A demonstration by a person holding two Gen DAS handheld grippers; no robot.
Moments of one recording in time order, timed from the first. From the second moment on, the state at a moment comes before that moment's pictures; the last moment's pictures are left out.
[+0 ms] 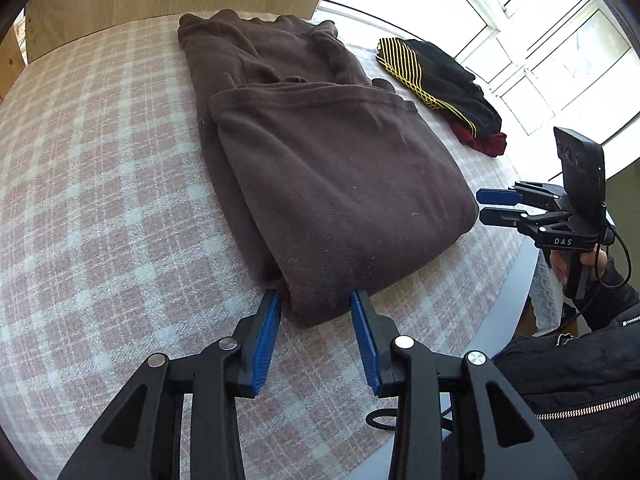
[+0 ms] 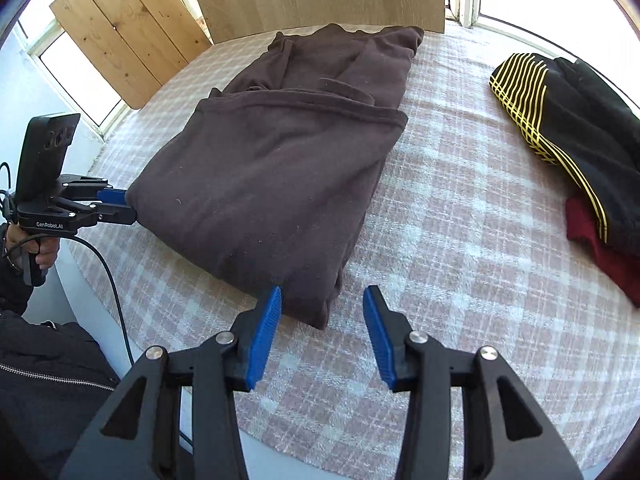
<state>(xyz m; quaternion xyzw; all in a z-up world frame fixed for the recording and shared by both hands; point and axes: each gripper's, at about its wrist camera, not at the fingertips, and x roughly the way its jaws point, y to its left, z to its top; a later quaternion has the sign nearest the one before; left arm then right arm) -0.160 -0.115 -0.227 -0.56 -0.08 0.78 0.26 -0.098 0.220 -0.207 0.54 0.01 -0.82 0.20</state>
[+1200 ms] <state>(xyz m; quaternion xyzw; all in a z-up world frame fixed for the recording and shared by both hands) -0.289 -0.155 -0.119 -0.39 -0.18 0.85 0.31 -0.223 0.271 -0.104 0.43 -0.15 -0.84 0.30</state>
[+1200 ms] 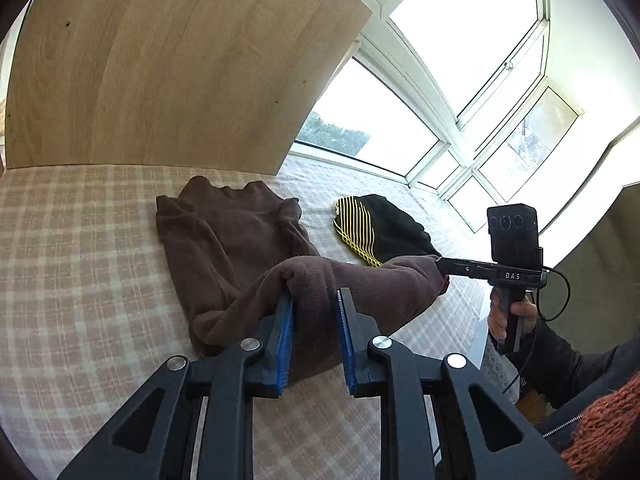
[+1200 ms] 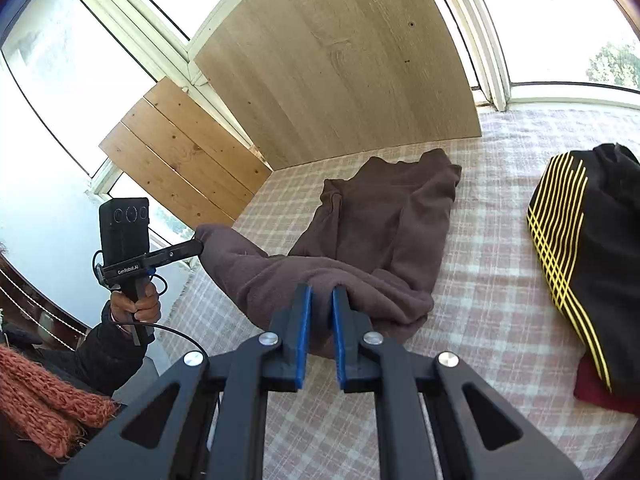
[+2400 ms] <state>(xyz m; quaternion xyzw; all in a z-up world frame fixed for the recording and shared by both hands) -0.525 -0.171 -0.226 -0.50 -0.22 0.80 0.24 -0.437 0.272 -0.177 0.58 -0.08 -0.79 0.19</state>
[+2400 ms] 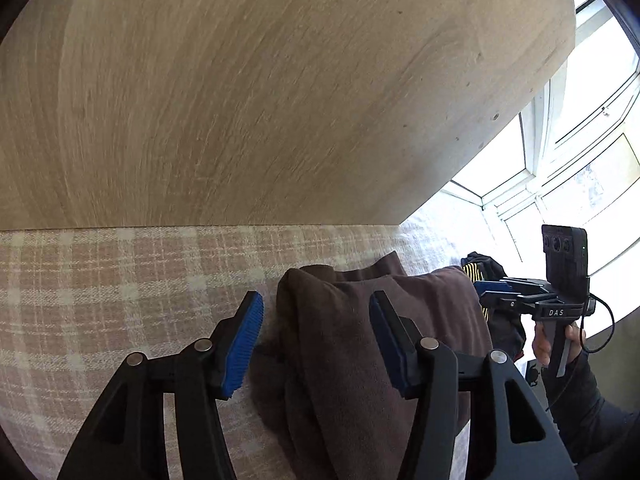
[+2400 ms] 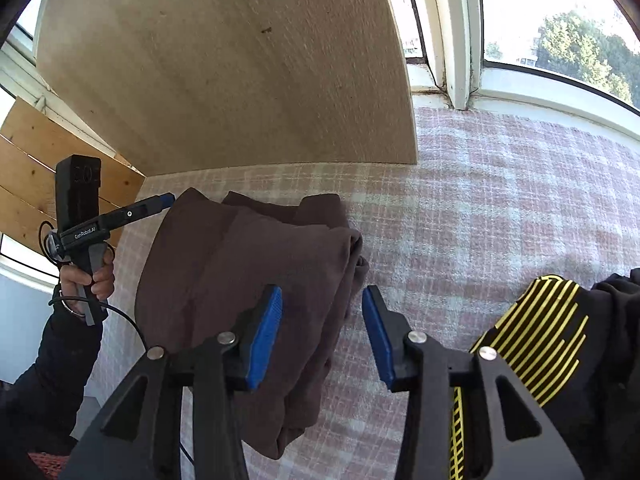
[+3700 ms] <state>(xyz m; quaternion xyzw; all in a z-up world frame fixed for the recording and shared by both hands) -0.511 -0.153 -0.246 -0.47 -0.10 0.87 0.12 -0.434 0.213 -0.213 0.49 0.05 -0.84 0.23</state>
